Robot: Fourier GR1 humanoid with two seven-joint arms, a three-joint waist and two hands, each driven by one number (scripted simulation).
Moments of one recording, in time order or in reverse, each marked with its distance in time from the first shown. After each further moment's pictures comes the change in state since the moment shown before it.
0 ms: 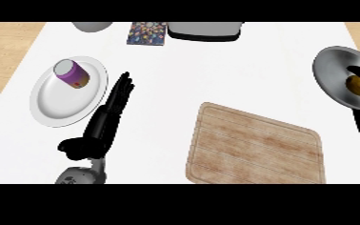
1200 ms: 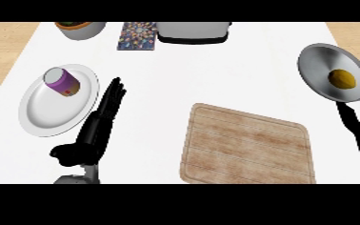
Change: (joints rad) left arm 0.058 0.002 0.026 -0.029 -0.013 0.013 0.010; right arm 0.271 -0.016 -0.159 -0.022 -0.358 0.528 -0.468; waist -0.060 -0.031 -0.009
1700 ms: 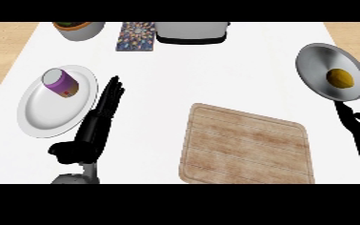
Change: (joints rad) left arm -0.009 -0.004 0.019 0.001 -0.005 -0.010 0.011; right arm 0.080 0.044 0.112 -0.088 -0.072 -0.003 0.007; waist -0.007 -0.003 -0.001
